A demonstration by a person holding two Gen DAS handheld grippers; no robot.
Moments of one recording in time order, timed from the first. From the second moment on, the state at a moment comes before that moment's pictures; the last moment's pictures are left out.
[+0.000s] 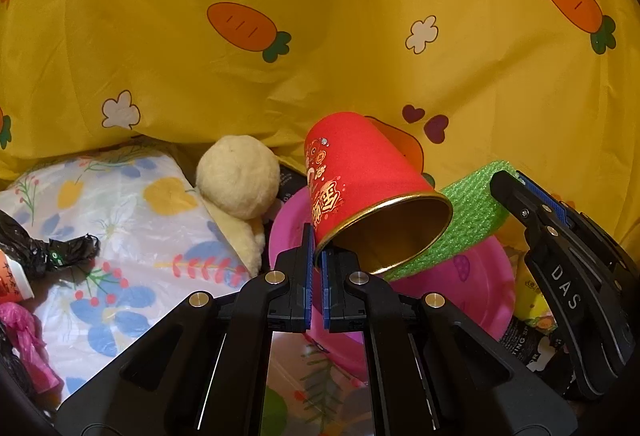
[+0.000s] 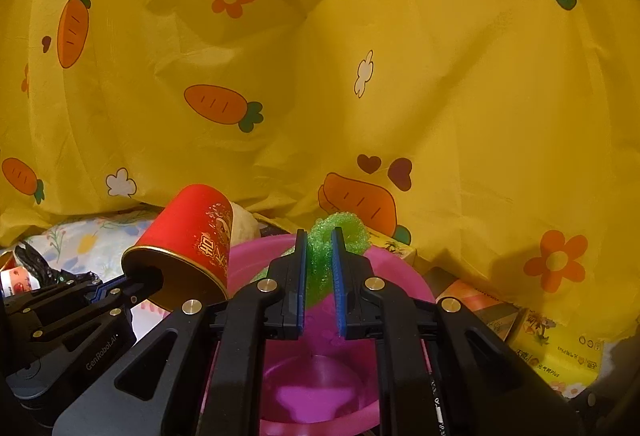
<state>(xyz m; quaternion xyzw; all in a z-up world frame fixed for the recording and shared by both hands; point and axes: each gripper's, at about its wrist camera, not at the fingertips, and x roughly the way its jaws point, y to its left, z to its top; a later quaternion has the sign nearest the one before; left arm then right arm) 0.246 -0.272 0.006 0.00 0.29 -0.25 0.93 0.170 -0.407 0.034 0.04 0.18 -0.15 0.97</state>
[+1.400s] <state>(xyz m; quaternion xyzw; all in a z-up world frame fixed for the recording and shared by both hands) 0.238 -0.222 -0.007 -0.04 0.30 -0.20 0.93 0.170 -0.407 0.005 0.07 0.23 -0.15 0.96</state>
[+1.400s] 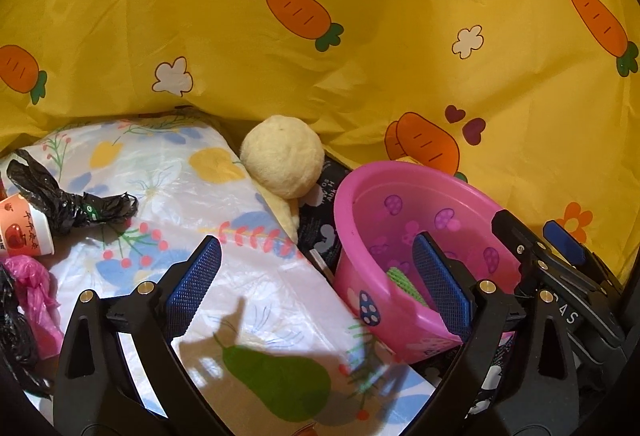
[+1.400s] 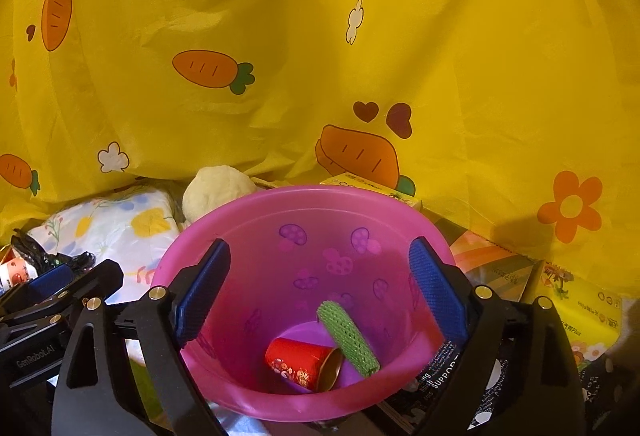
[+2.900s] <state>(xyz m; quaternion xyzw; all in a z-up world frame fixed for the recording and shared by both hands) 0.044 0.020 -0.010 -0.01 0.23 0.10 0.97 0.064 -0.213 -0.013 0.08 0.23 0.02 0.97</state>
